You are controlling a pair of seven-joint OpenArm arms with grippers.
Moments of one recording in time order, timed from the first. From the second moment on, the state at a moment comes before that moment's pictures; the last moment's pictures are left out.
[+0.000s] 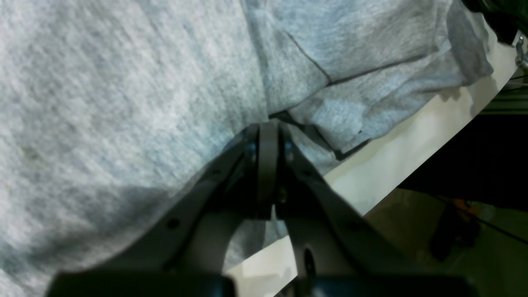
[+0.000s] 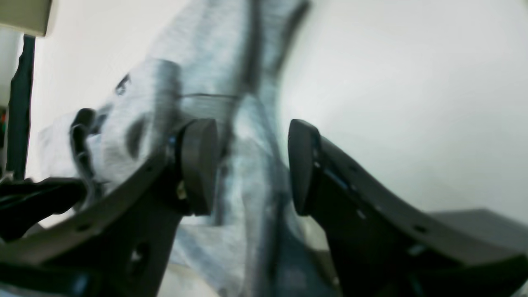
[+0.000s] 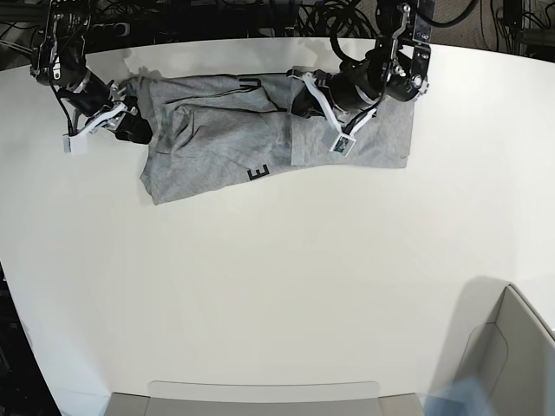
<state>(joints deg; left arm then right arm) 17.6 -5.5 5.9 105.8 -33.9 -17.4 60.8 -20.1 20.2 19.7 86.2 59.6 24.9 -45.4</state>
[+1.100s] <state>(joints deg) 17.6 -5.5 6.1 104.2 -33.9 -17.4 60.7 -9.6 13.9 7.2 82.3 46.8 28.1 -47.3</state>
